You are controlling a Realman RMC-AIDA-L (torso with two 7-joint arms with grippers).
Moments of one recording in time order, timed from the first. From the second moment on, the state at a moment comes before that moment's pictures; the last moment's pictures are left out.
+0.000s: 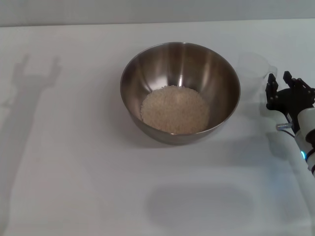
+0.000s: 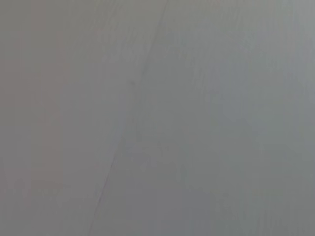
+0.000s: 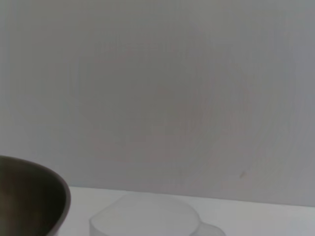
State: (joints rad) left arm -0.25 -2.06 -1.40 -0.60 2.84 1.28 -0.41; right arm 0.38 2.09 0.47 0.38 -1.75 -1.00 -0.24
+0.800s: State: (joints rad) left arm -0.24 -2.06 -1.40 -0.58 2.84 1.29 -0.40; right arm 0.27 2.08 0.31 0.39 -1.75 -1.37 -0.24
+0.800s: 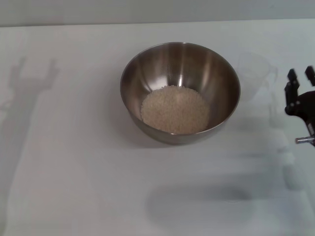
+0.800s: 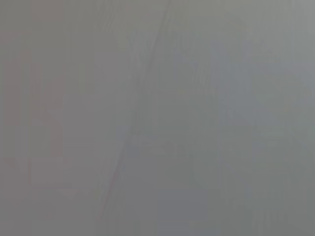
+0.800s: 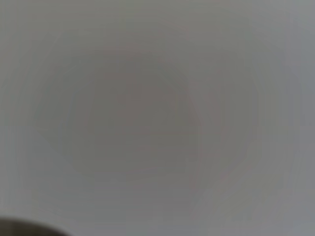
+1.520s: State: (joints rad) left arm -0.24 -2.07 -1.40 -0.48 2.84 1.33 -0.36; right arm 0.40 2.08 0.43 0.21 -1.74 -1.48 -0.02
